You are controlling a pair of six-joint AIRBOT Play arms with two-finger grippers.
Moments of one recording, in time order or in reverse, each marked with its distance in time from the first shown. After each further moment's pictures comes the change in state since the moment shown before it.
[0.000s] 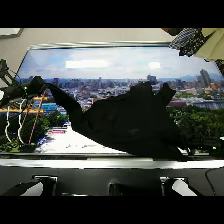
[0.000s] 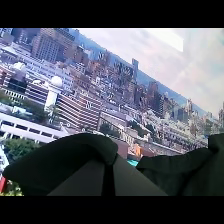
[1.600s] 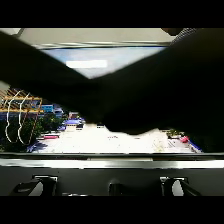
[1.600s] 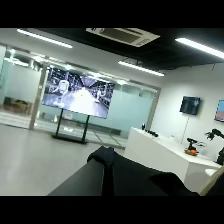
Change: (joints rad) left arm 0.007 0.395 0.878 0.338 -0.070 -0.180; right arm 0.171 0.381 1.482 -0.216 -0.578 0.478
